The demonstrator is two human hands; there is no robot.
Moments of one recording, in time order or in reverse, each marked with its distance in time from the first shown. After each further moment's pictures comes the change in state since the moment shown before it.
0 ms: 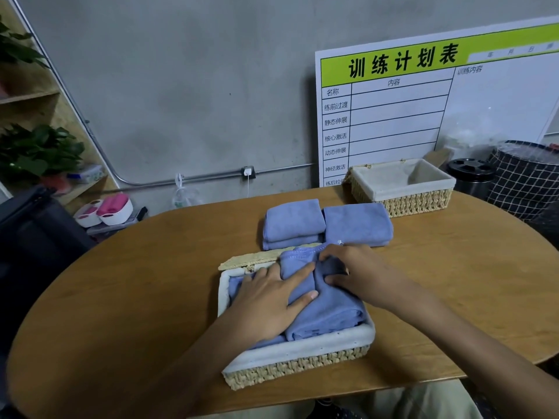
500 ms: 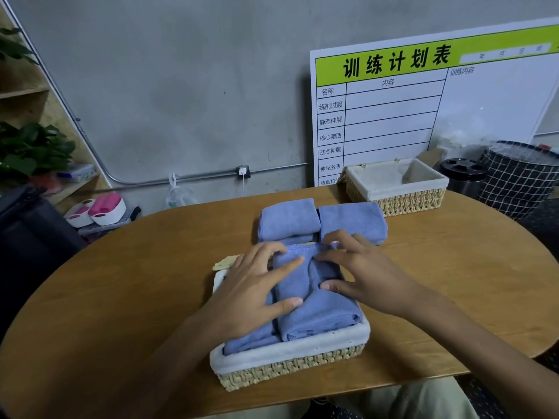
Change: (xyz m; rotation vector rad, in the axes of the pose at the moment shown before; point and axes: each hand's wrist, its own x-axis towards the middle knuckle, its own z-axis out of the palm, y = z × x) left_hand -0.005 -0.033 -0.005 -0.066 0.365 0.294; right_hand -0.016 0.010 -0.007 -0.154 0.020 -0.155
